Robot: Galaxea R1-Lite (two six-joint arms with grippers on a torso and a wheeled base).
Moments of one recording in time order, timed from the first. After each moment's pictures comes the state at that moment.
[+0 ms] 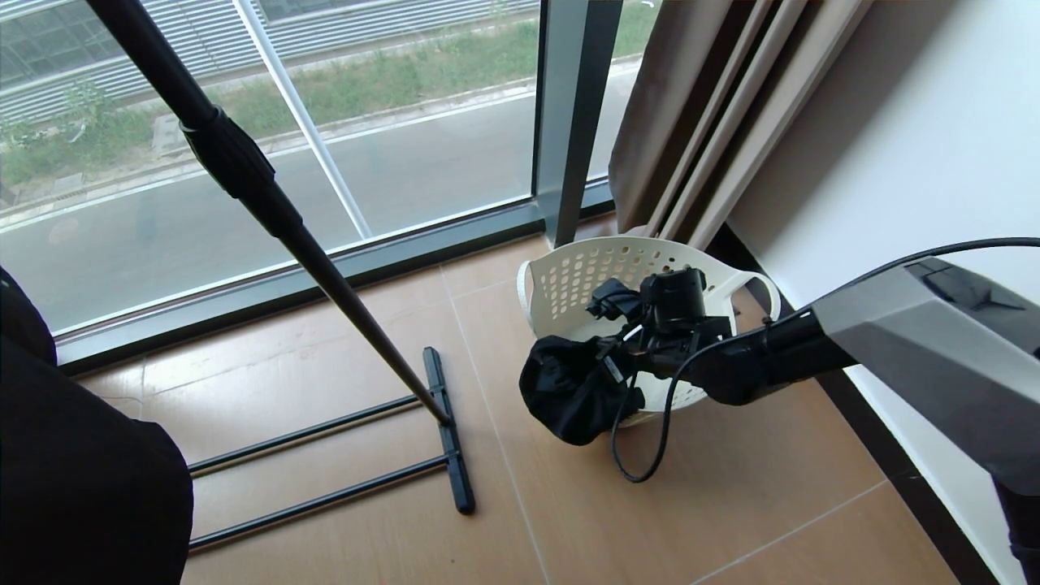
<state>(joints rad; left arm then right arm) 0.00 0.00 -0.01 0.03 -0.04 0.08 0.42 2.30 -1.39 -0.38 -0.02 -0.32</state>
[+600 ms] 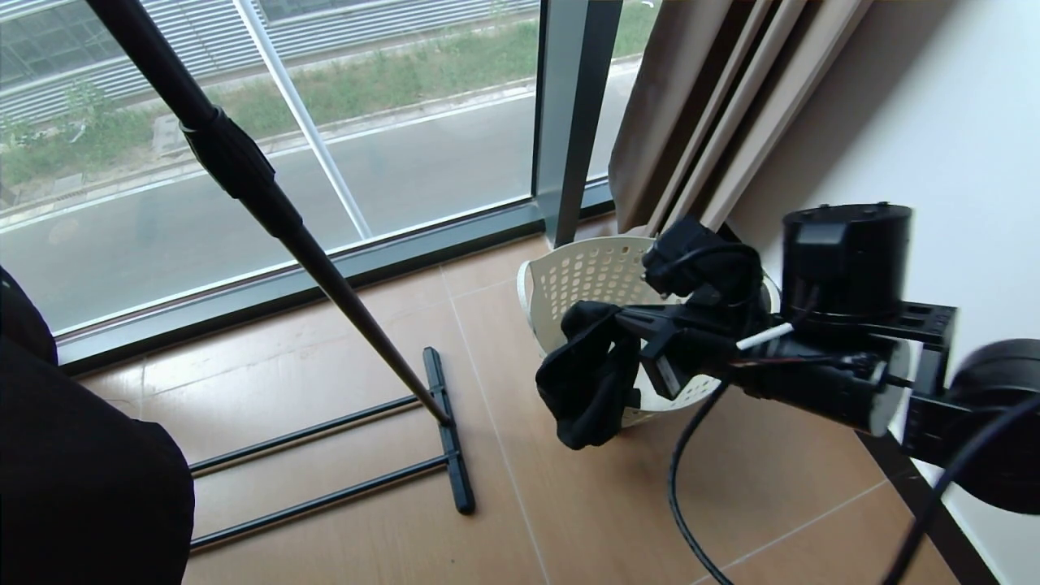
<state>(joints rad) 0.00 0.00 -0.01 0.03 -0.04 0.08 0.66 1.67 -0.91 -0.45 -0.10 -0.33</state>
